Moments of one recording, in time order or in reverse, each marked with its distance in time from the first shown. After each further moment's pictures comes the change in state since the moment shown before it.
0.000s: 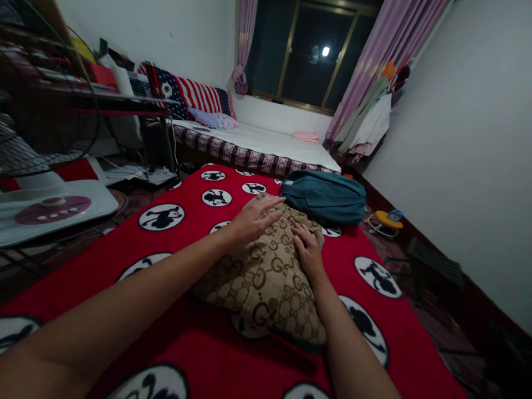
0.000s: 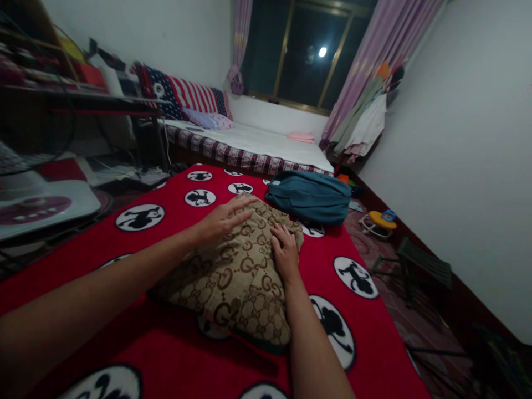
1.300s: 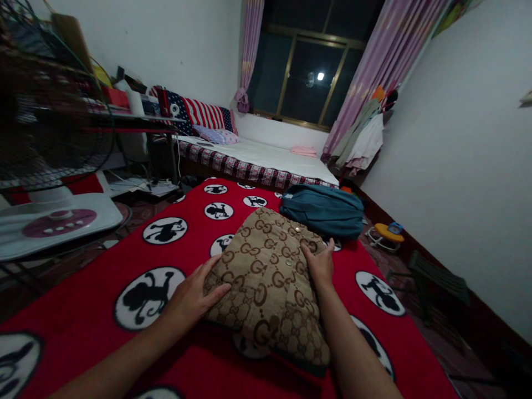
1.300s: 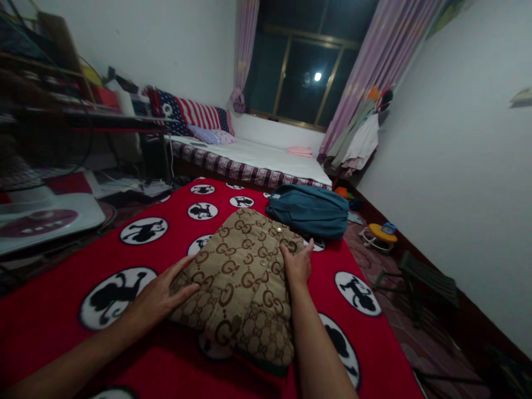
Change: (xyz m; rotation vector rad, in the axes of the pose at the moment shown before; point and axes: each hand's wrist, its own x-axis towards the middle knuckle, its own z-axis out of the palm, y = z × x) left_hand -0.161 -0.027 0.002 0.081 0.142 -0.513; right_hand 0.015 0.016 -0.009 -0.099 0.466 0.370
